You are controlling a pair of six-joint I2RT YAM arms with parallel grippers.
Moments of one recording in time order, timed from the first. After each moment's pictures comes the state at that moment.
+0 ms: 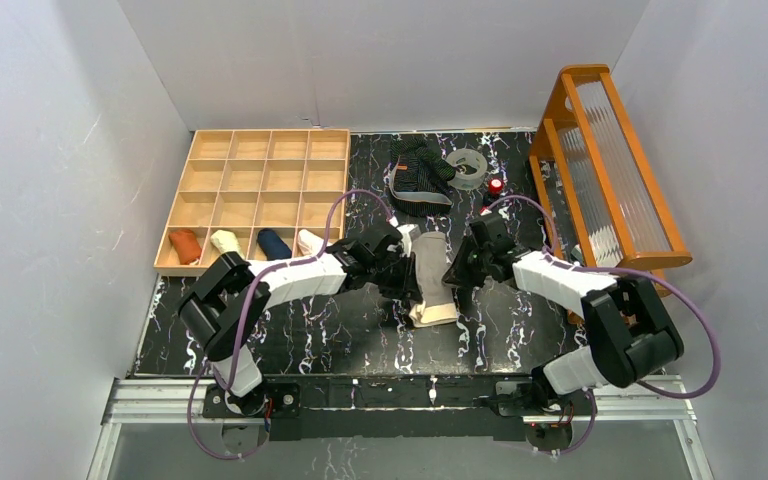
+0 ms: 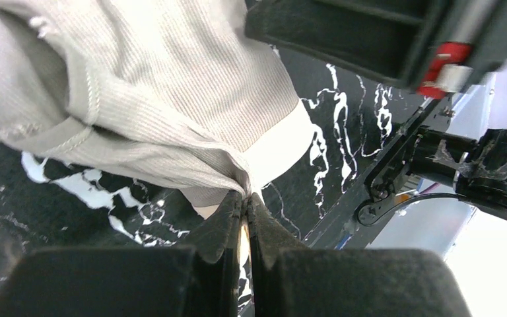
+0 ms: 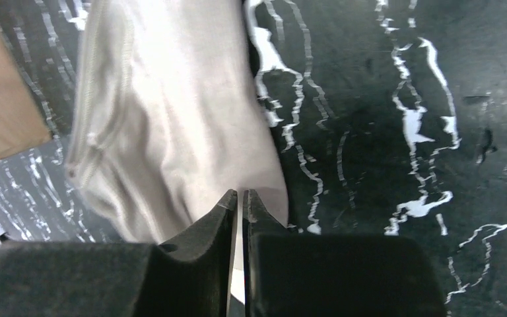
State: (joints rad) left arm -0.86 1.67 0.95 -0.11 0.34 -0.64; right arm 0.51 1.41 0.70 -0.22 -0.15 0.83
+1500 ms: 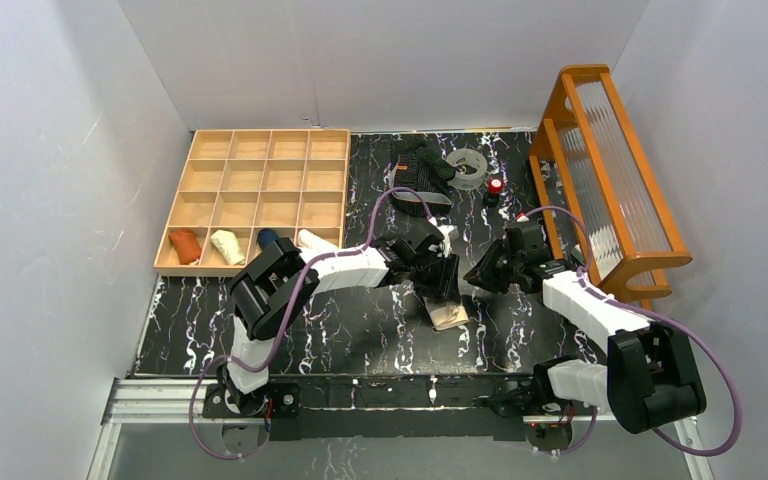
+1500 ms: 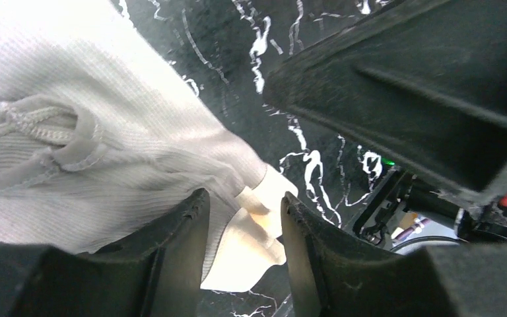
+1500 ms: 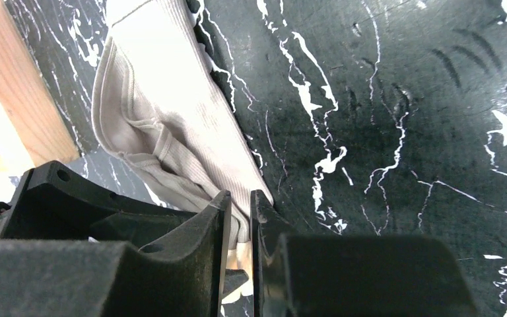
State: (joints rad) left arm -0.96 1.95 1.24 -0.14 0.31 -0.65; right arm 0.33 1.20 0.56 -0.25 -0.19 0.83
